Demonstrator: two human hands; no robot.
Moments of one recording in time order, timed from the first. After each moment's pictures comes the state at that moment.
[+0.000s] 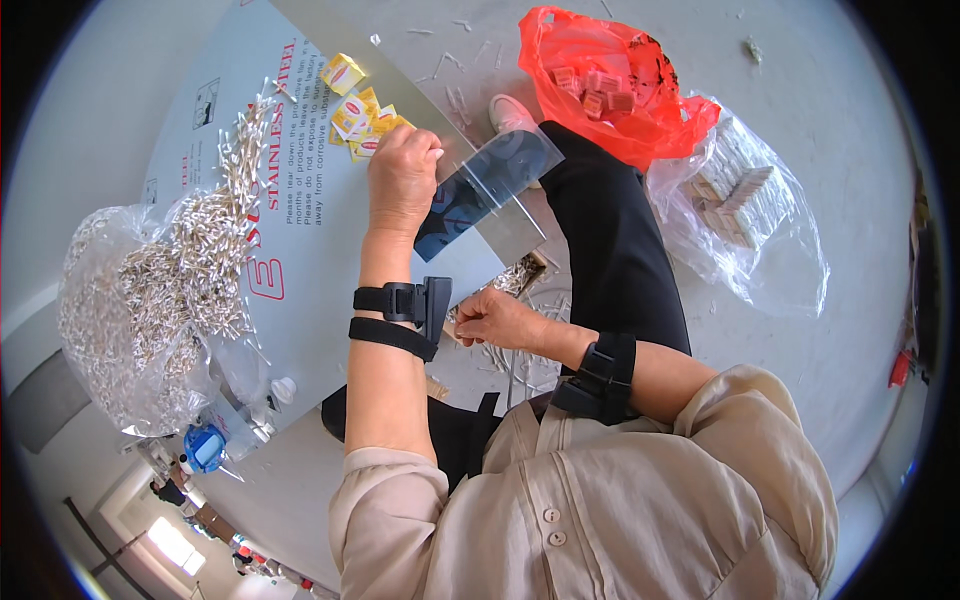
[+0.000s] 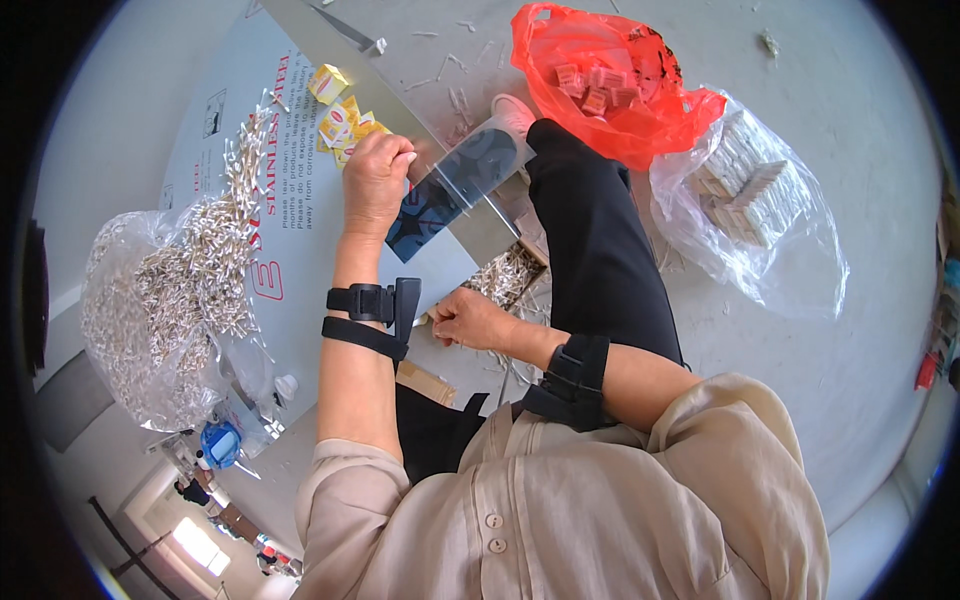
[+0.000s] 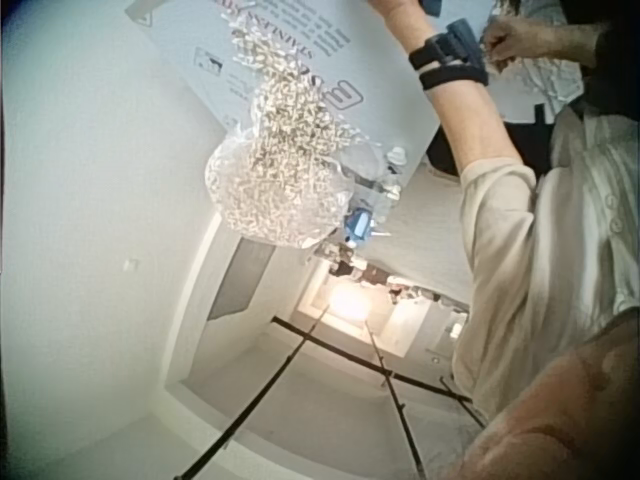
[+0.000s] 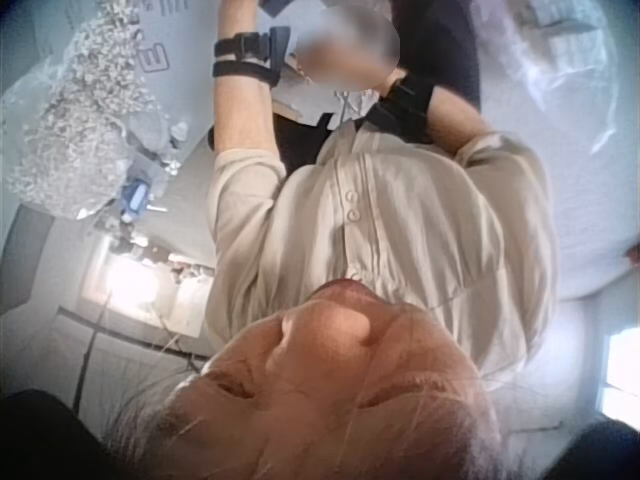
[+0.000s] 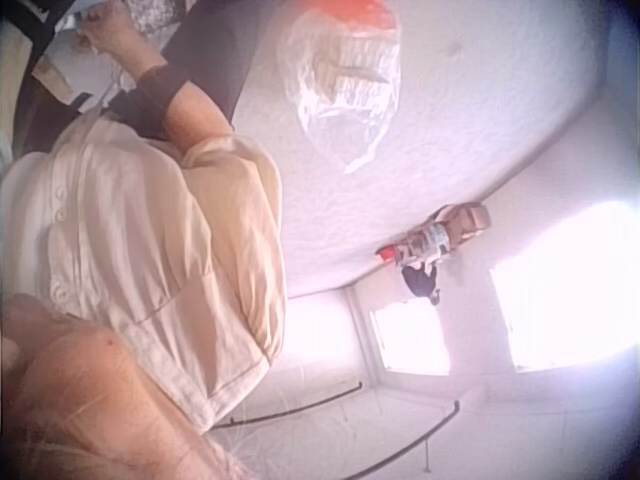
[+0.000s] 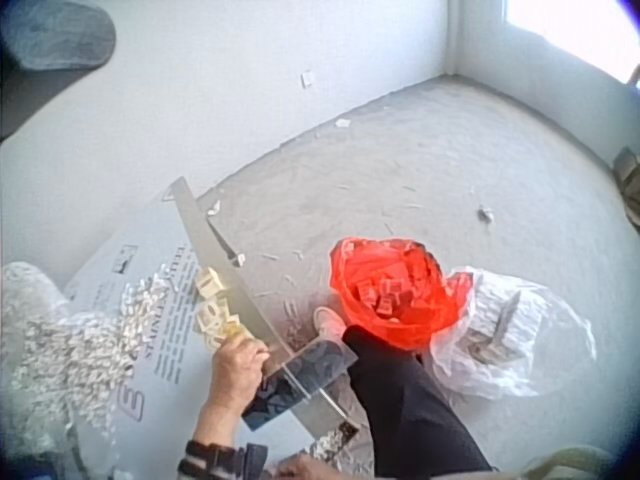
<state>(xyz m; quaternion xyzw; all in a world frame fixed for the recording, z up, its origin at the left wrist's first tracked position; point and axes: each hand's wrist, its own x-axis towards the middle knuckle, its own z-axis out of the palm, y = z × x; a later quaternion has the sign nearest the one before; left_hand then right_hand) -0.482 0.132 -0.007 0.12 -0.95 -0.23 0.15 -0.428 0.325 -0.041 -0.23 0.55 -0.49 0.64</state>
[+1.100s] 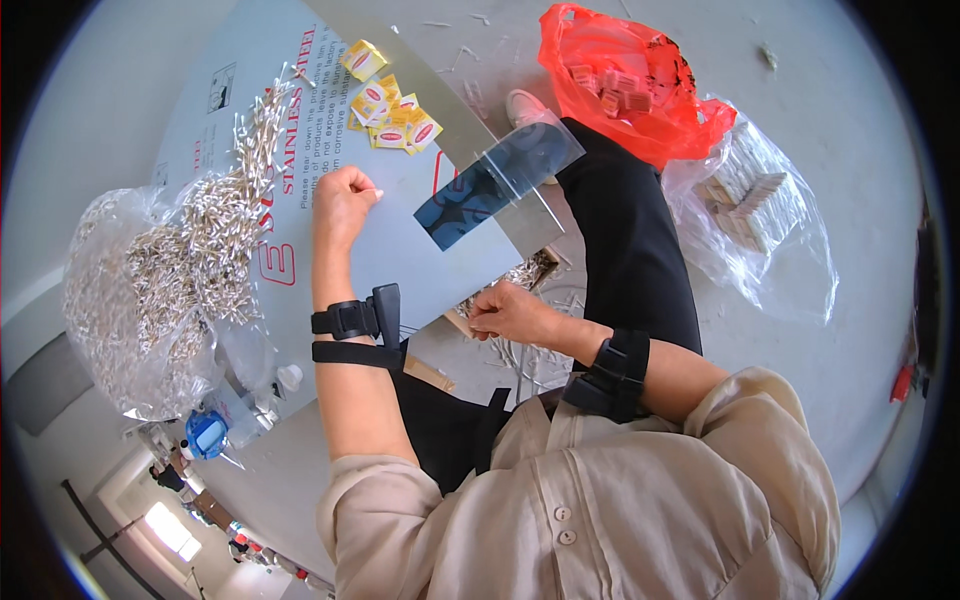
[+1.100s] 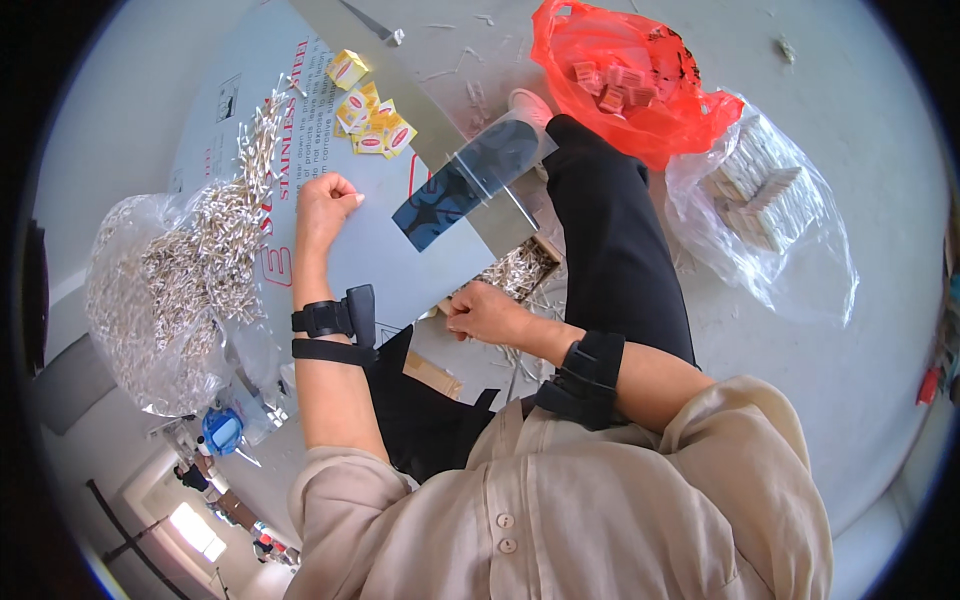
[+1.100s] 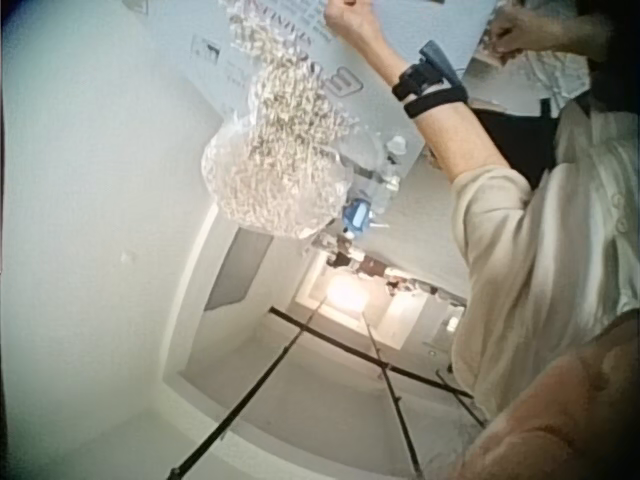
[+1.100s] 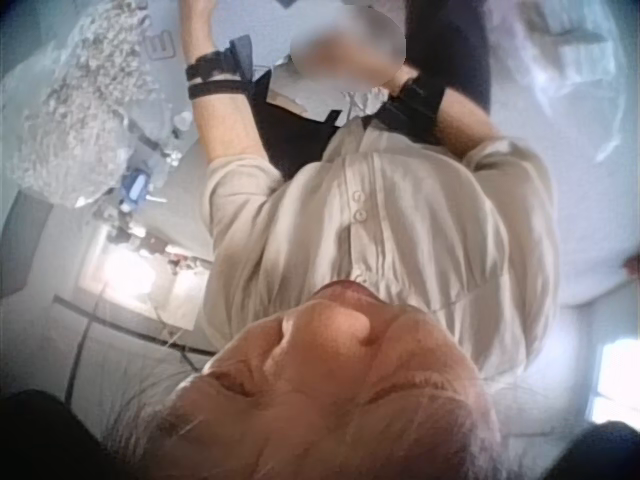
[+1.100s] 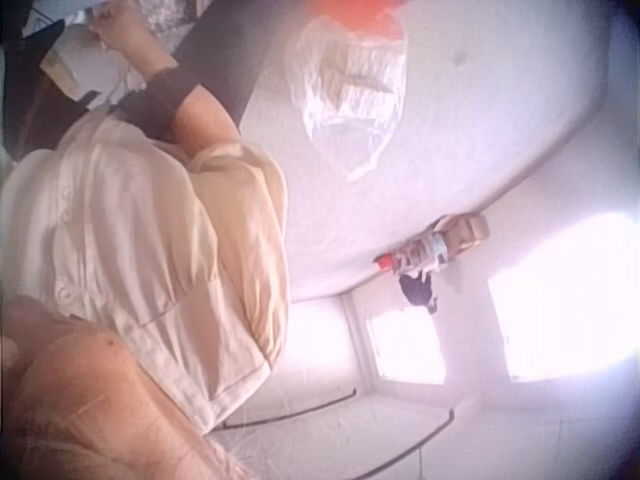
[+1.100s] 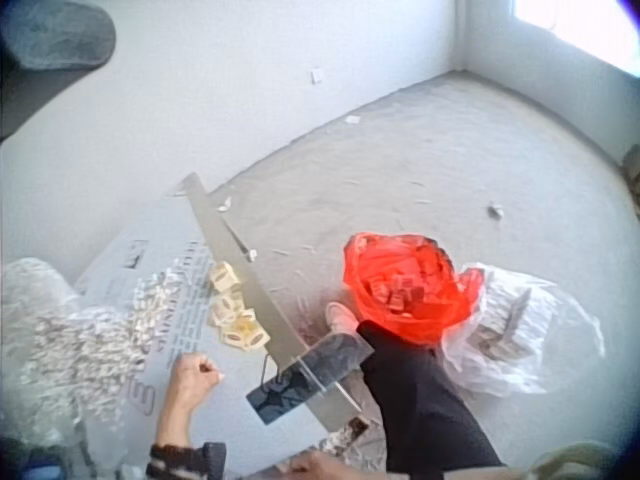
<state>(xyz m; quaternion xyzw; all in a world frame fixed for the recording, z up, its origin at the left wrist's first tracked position) -0.412 0.059 0.008 0.36 -0.88 -0.30 -0.02 -0.419 0.325 -0.048 -0.21 0.56 -0.51 0.62</state>
